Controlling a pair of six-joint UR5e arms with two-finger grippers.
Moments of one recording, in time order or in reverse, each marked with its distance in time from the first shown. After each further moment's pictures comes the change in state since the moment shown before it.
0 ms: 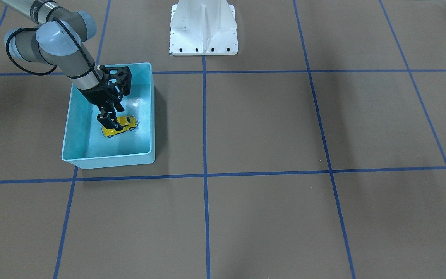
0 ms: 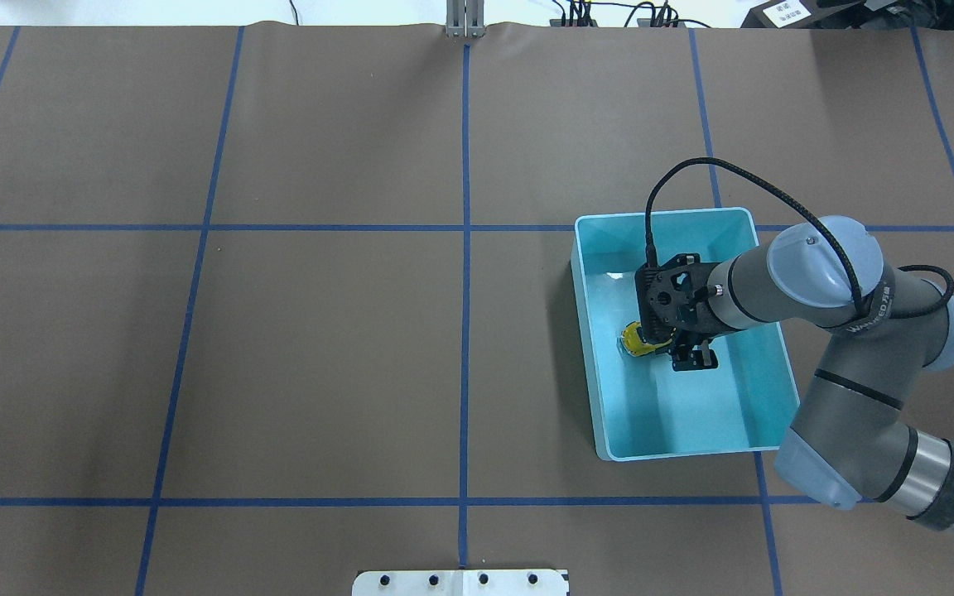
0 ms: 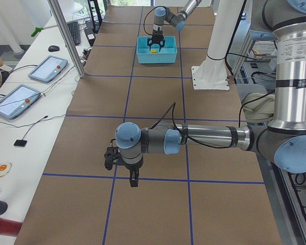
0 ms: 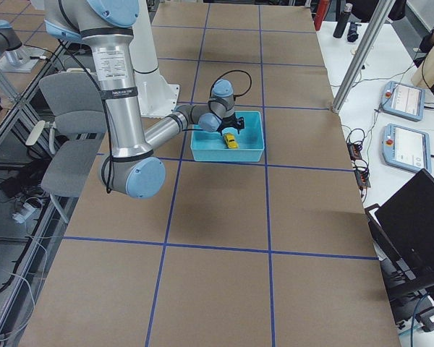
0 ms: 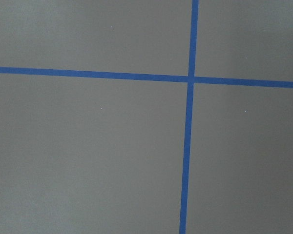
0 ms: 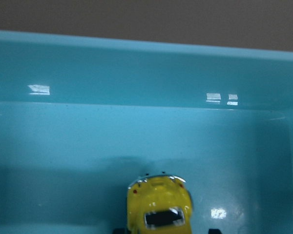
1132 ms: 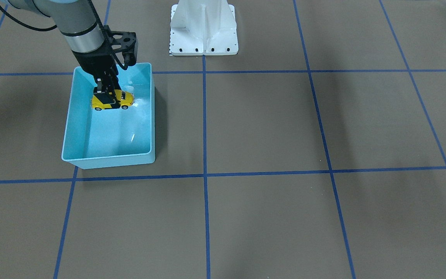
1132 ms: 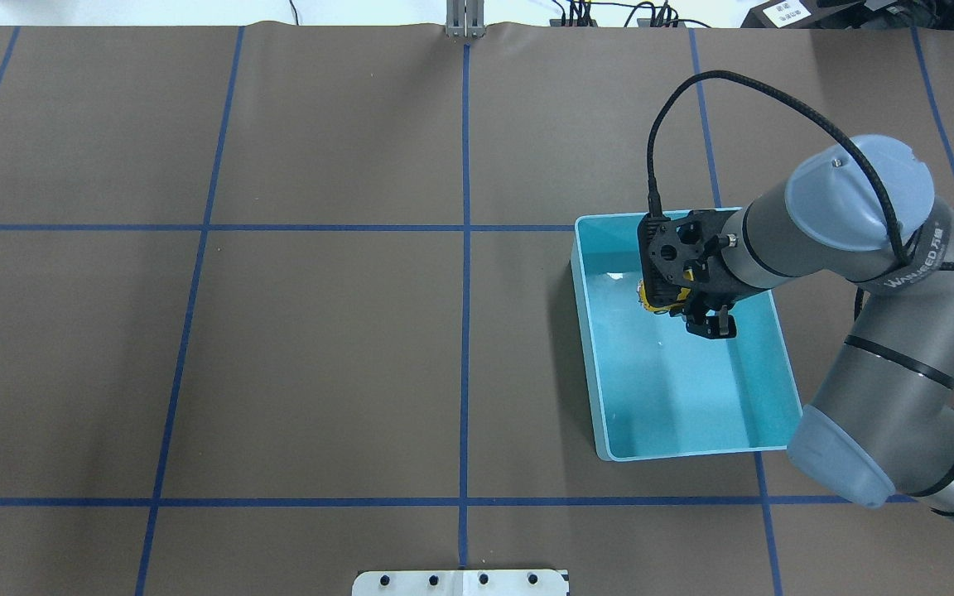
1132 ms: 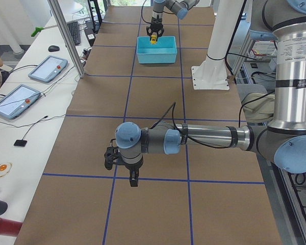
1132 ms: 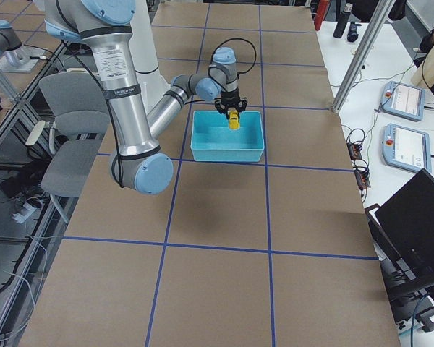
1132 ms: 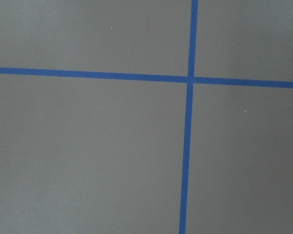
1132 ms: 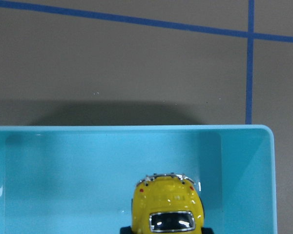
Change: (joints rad) left arm 0.000 0.000 -0.001 0.000 0.000 0.000; right arm 0.056 0.045 0.179 -0.328 -0.023 -0.065
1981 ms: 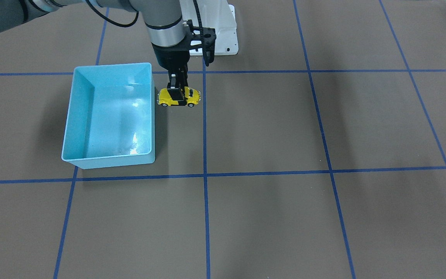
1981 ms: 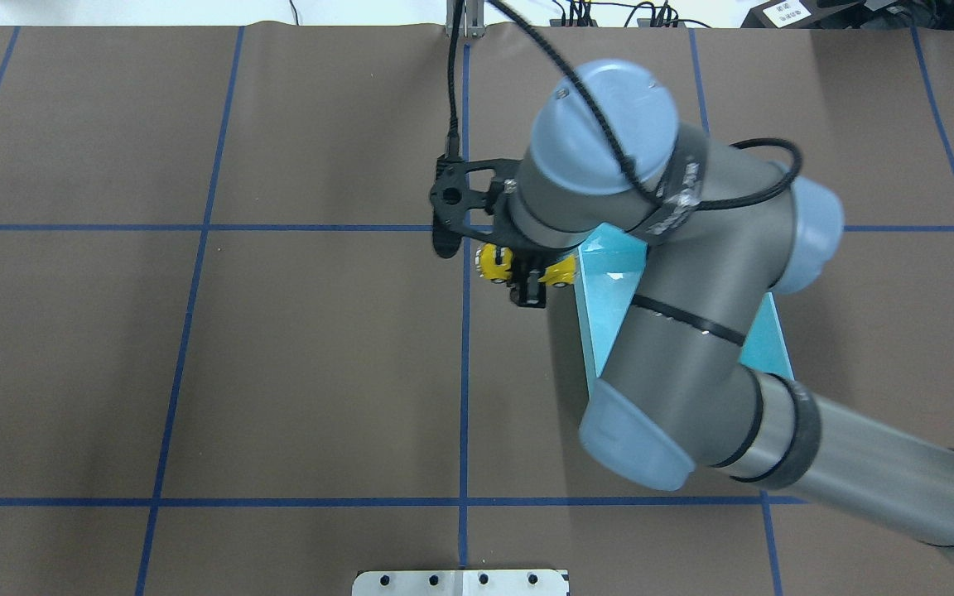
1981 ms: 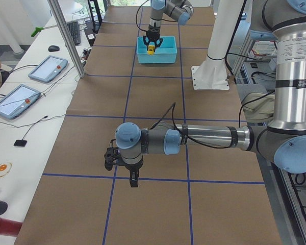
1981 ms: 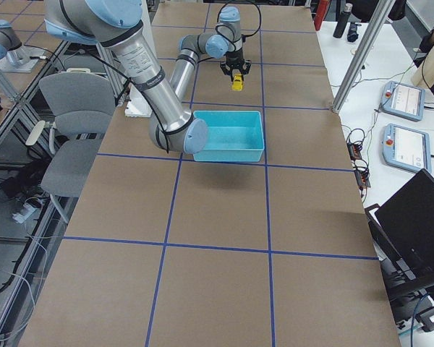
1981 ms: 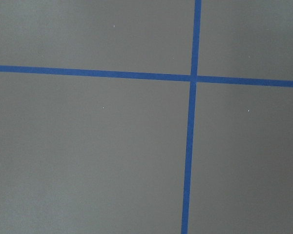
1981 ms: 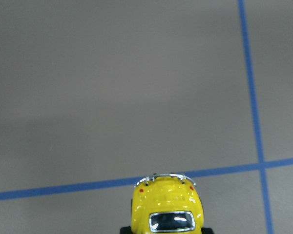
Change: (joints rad) left arm 0.000 0.000 0.001 0.001 0.005 0.000; right arm -0.059 0.460 -0.090 -0.341 -0.046 0.155
